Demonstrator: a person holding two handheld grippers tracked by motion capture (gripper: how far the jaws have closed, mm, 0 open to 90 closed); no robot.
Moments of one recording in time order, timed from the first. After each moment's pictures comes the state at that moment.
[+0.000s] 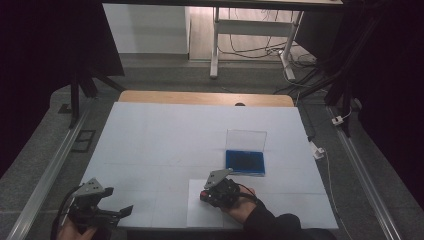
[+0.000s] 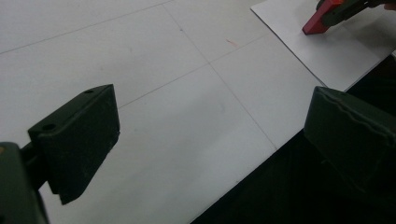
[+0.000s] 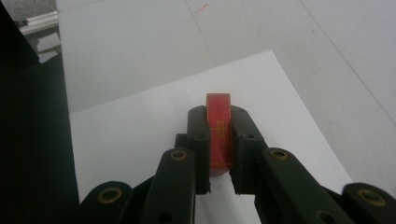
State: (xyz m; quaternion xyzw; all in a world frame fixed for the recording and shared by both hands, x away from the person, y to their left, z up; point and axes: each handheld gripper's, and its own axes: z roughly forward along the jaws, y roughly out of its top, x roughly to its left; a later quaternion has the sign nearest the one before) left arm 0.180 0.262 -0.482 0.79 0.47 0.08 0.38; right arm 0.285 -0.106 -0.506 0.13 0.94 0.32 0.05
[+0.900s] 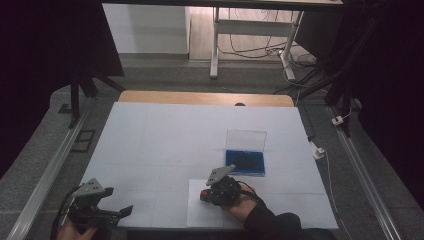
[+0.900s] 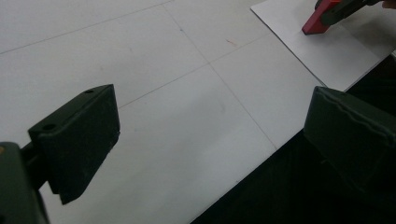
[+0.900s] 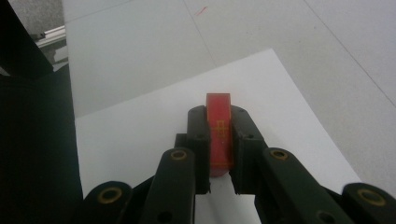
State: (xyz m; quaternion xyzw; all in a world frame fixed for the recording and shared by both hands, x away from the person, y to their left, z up) left arm 0.180 0.262 -0.482 0.79 0.47 0.08 0.38; right arm 0.292 -0.109 -0.508 0.14 0.93 0.33 0.03
